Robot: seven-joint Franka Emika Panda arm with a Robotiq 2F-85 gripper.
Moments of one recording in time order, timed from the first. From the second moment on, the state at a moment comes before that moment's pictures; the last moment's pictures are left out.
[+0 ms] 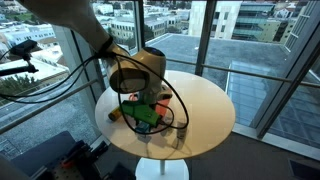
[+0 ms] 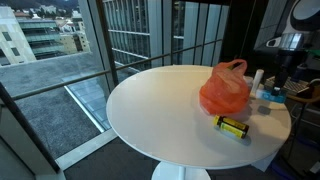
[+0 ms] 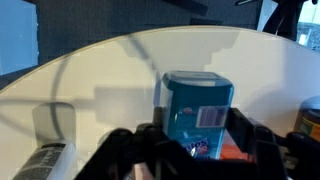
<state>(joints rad) -0.10 0.11 -0.10 -2.54 0.22 2.52 -0.70</state>
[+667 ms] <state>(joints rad) -0.12 0.25 -0.02 -2.47 0.25 2.59 -0.70</state>
